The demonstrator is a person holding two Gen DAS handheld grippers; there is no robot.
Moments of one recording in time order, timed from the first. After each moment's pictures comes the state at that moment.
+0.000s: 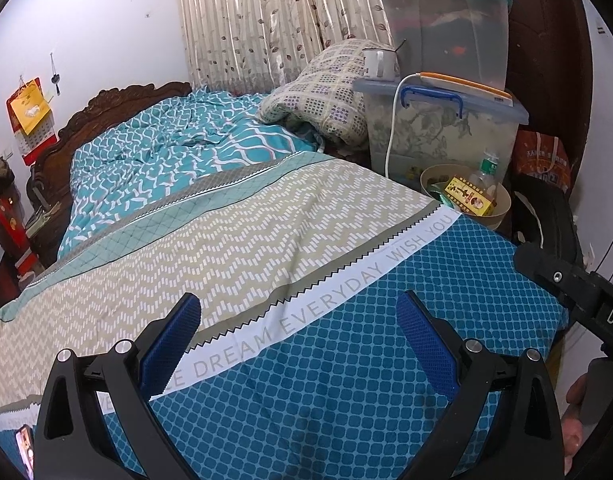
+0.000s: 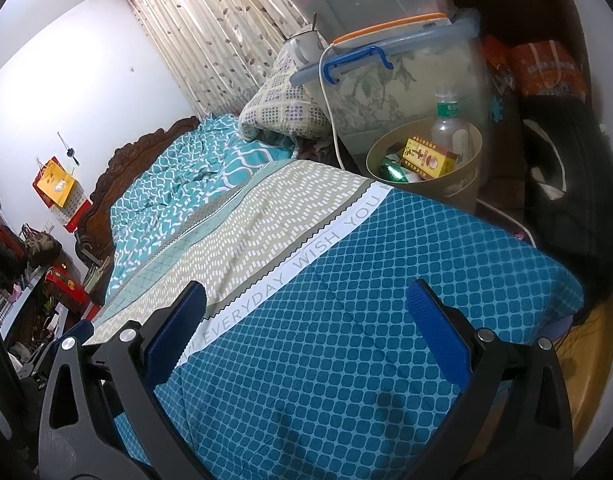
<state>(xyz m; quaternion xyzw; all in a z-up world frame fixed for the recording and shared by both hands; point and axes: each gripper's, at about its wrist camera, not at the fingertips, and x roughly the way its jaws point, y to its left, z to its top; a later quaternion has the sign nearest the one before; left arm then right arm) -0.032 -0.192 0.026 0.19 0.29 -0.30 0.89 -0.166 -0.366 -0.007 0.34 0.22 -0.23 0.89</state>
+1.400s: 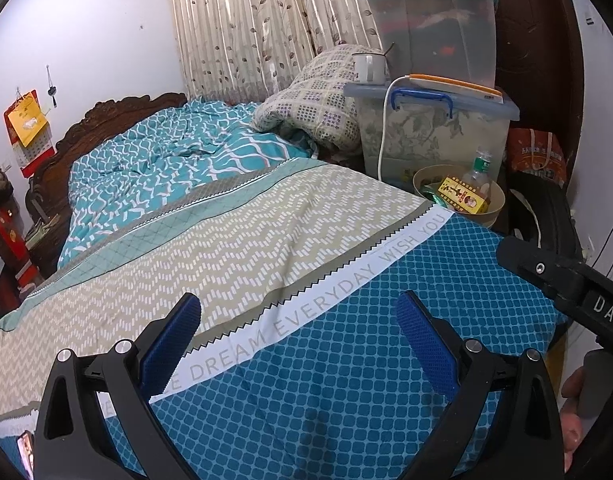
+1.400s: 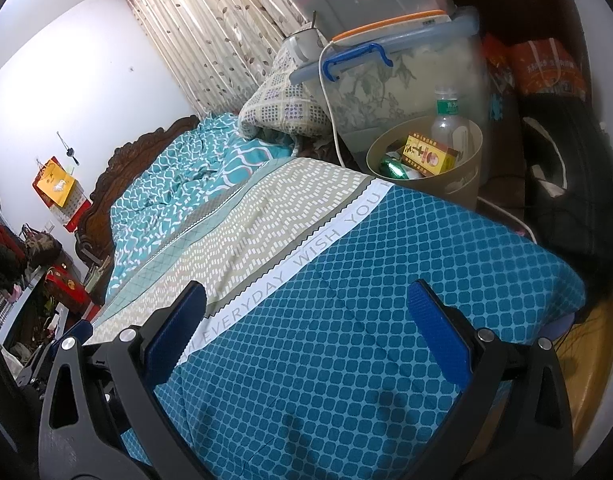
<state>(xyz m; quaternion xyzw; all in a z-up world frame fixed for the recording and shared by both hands) -0.042 -0.190 0.023 0.19 0.27 -0.31 0.89 -0.166 -0.362 -0.009 0.34 0.22 -0.23 0.88</state>
